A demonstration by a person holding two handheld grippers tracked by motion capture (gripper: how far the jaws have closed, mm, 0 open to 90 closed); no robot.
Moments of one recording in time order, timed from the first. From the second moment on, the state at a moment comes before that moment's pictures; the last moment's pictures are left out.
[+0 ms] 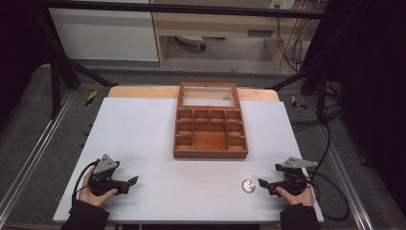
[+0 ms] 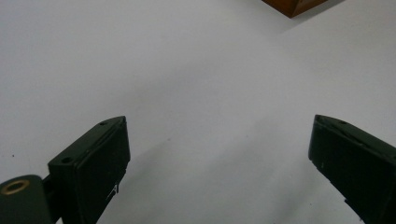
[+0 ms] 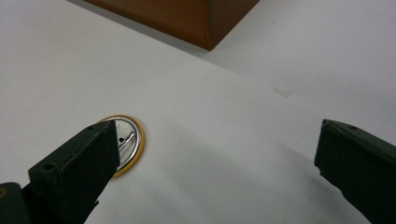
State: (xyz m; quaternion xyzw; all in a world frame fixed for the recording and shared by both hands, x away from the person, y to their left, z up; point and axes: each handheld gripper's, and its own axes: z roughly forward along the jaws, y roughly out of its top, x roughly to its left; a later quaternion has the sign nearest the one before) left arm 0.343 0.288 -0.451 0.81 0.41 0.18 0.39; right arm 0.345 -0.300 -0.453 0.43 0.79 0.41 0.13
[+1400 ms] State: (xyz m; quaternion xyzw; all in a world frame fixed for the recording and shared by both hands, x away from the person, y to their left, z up) left arm 0.340 0.292 -0.452 0.80 0.41 0.18 0.39; right arm 0.338 -0.266 -0.448 0.39 0.83 0.38 0.13
